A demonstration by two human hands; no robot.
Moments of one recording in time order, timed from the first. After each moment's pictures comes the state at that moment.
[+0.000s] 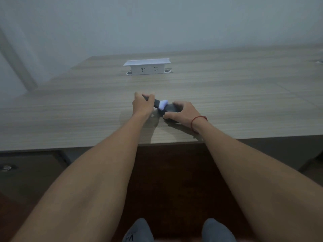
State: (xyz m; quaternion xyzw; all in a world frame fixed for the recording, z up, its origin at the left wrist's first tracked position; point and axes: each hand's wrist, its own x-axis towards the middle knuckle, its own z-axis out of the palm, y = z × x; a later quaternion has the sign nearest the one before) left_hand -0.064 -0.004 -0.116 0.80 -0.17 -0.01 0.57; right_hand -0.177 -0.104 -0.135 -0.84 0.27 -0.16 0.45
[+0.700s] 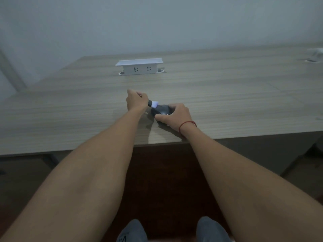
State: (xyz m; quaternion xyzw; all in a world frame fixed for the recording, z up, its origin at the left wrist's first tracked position) left_hand -0.056 -0.024 -0.112 0.82 -0.12 -0.01 0.56; right_hand -0.181 -0.086 -0.139 -0.83 0.31 -0.22 0.41
